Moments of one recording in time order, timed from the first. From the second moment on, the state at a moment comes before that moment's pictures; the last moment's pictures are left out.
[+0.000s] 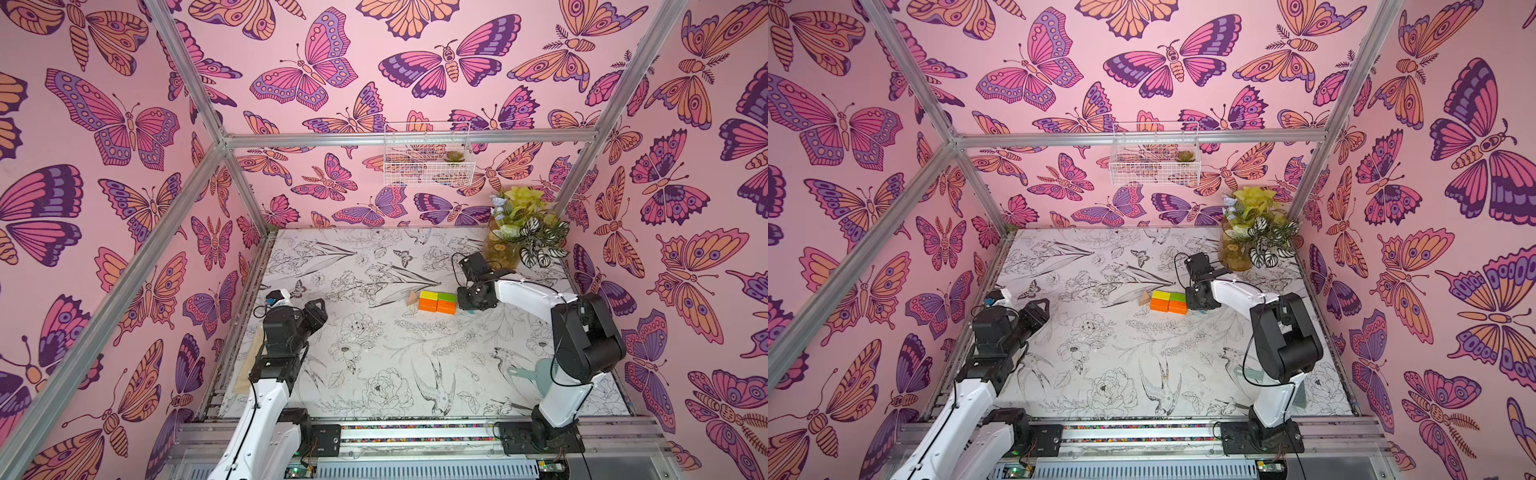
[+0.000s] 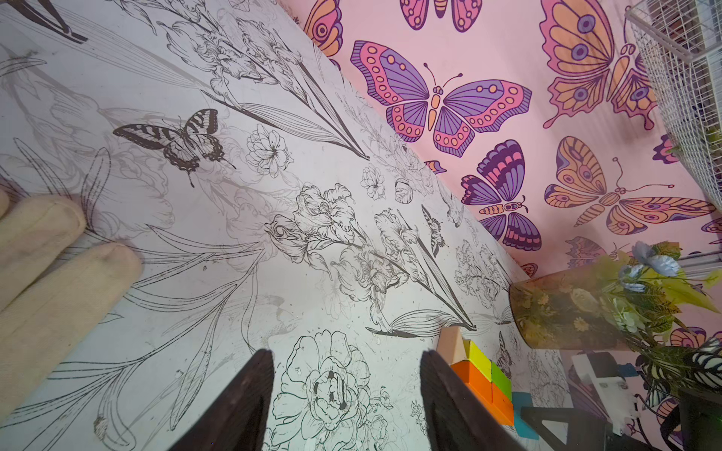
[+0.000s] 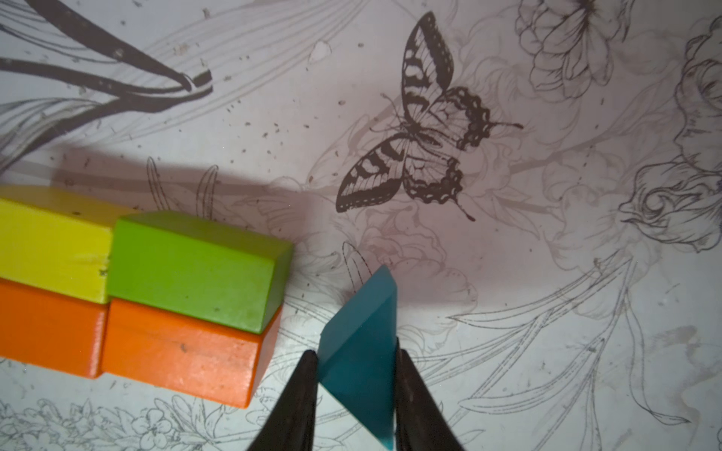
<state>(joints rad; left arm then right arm) 0.03 0.79 0.41 -0.07 0.16 -0.72 0.39 1.79 1.17 -0.59 0.12 0.35</state>
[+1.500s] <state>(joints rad) 0.03 0.80 0.41 -0.07 0.16 -0.72 0.41 1.84 1.20 -0.56 0.12 0.39</state>
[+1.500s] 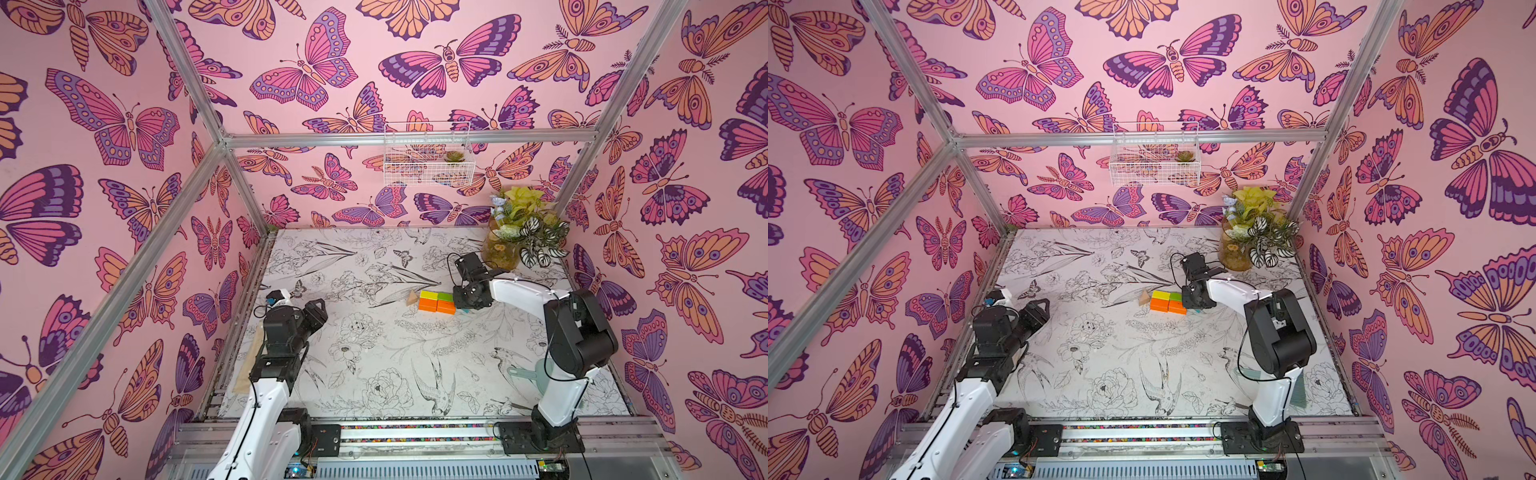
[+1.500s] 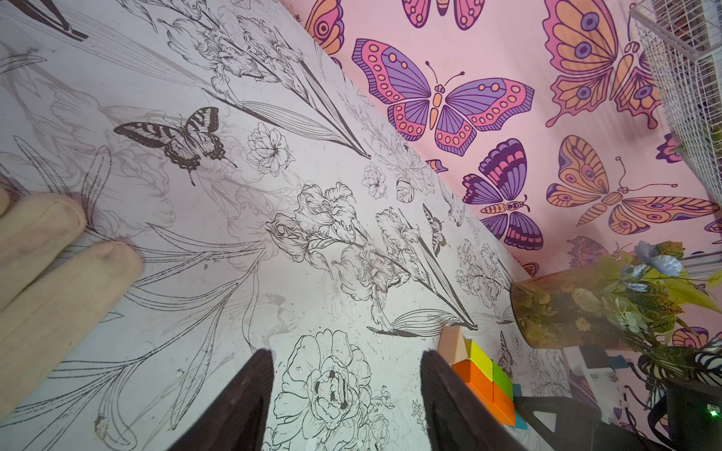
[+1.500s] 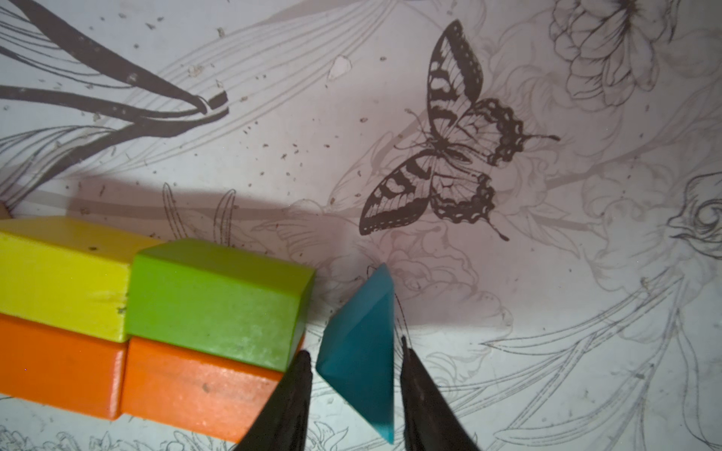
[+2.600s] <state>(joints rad) 0.03 0.81 0.41 -0.07 0.17 -0.72 0.32 1.85 1.23 -0.58 0.13 0.37</state>
